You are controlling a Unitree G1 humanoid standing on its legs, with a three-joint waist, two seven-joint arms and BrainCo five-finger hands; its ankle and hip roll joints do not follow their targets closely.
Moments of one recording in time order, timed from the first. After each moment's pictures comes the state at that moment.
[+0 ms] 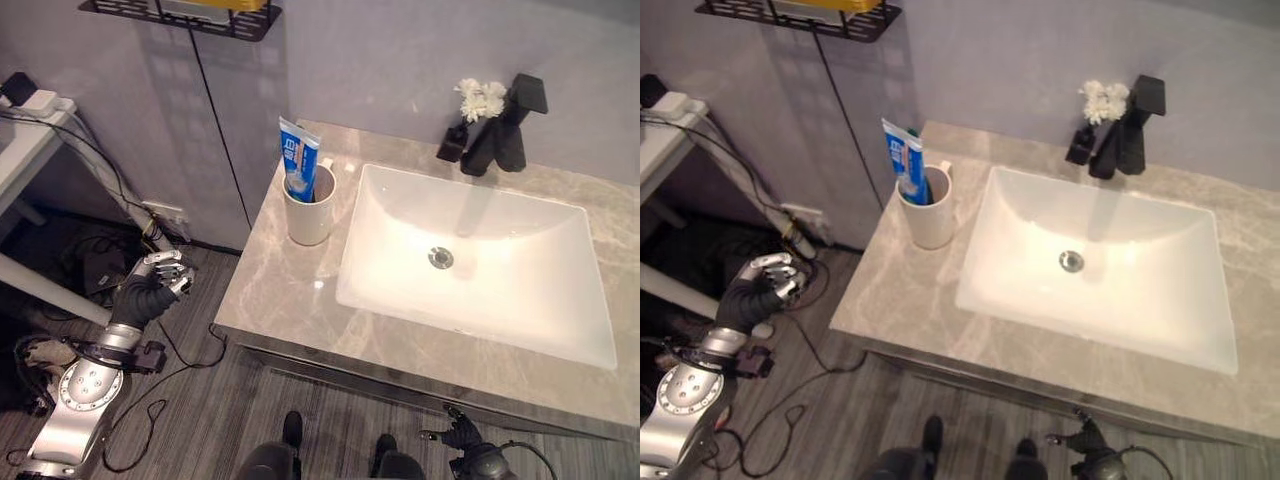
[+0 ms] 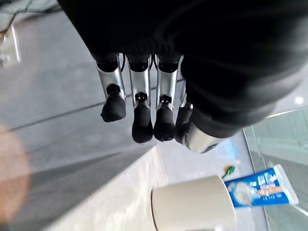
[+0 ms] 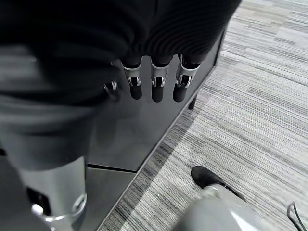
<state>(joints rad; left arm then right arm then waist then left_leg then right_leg) 0.21 0.74 0.03 -0.17 -0.44 -0.25 0.00 0.03 -0.32 0.25 1.04 -0.05 -0.10 -0.13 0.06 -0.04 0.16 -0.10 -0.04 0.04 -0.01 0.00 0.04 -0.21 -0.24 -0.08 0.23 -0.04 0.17</state>
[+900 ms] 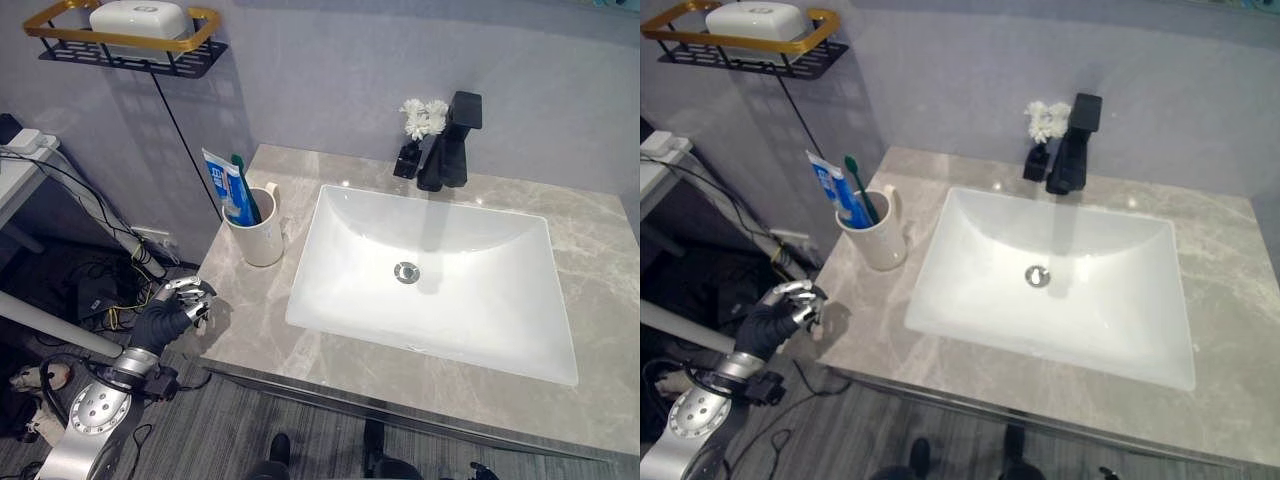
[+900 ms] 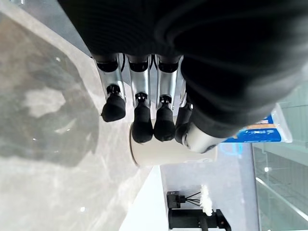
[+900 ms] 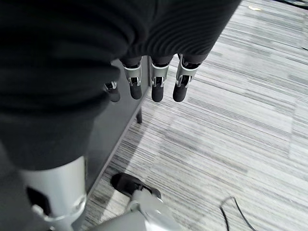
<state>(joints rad) 0.30 0.73 -0.02 -0.24 -0.55 -0.21 -0.06 0.07 -0.29 0.16 1.26 -0.02 -0.07 -0.15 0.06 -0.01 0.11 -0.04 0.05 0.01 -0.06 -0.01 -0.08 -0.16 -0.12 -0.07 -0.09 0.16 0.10</state>
